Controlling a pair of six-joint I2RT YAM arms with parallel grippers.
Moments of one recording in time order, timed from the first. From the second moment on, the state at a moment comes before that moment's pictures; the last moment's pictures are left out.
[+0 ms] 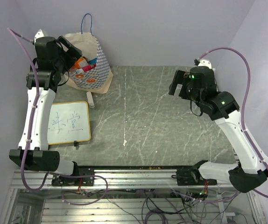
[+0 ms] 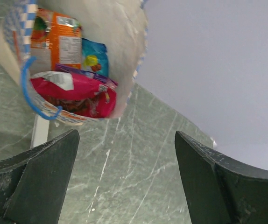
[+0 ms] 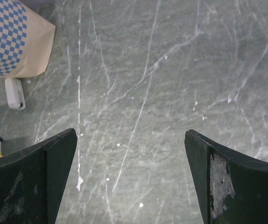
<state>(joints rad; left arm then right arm) -0.06 1.41 1.75 -0.66 -0.05 -0.74 0.53 1.19 1.55 -0.92 0.38 0.50</state>
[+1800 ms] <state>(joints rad) -0.31 1.90 1.73 -0.16 0.24 -1.34 0.58 1.14 1.45 -0.83 0.57 0.43</state>
